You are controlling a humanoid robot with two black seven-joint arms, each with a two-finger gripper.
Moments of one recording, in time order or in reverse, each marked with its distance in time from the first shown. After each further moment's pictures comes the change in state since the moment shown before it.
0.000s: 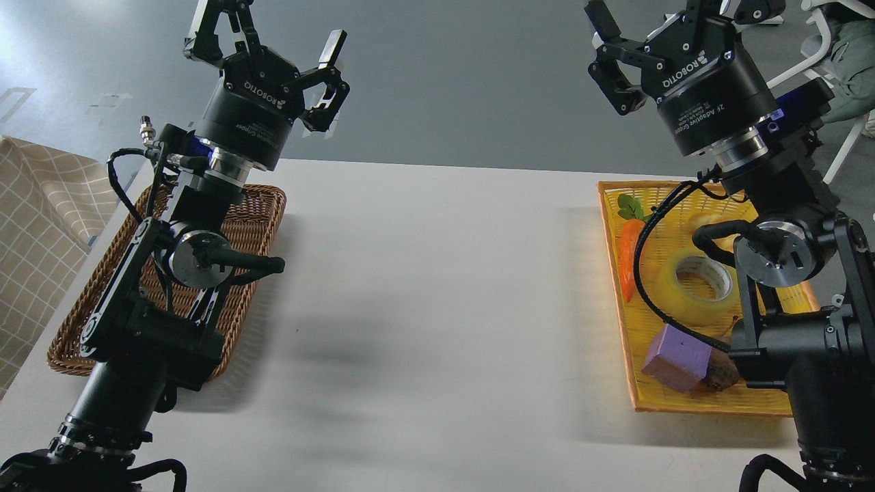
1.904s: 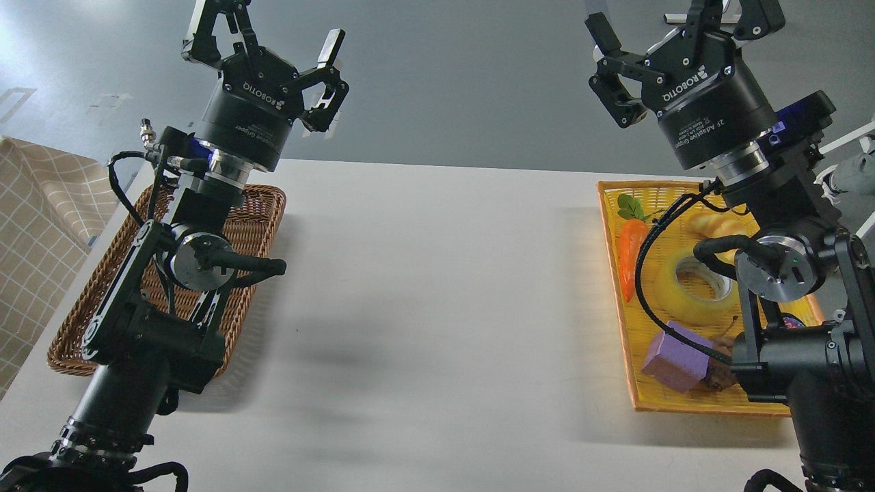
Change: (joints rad) left arm 0.010 -0.006 -0.002 -0.006 0.001 -0.012 -0.013; right arm -0.044 0.000 -0.002 0.041 -0.013 0.002 0.000
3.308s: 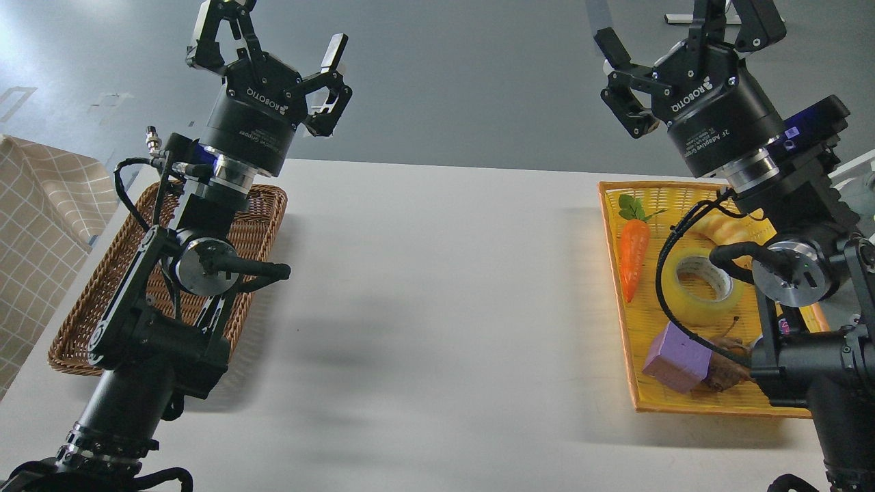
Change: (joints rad) left arm 0.020 -0.017 -0.002 -0.002 -0.002 -0.001 0.000; right arm -0.022 -0.099 -0.007 -0.019 -0.102 -0.003 0.002
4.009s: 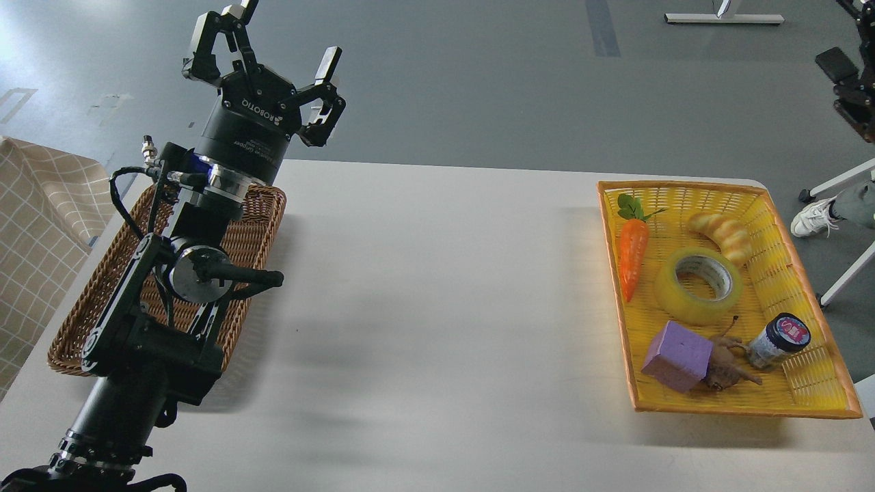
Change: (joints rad) left arm 0.019 0.014 -0.006 0.007 0.000 -0.017 0.000; right arm -0.062 -0.558 0.032 -0.067 -0.235 -0.144 0.031
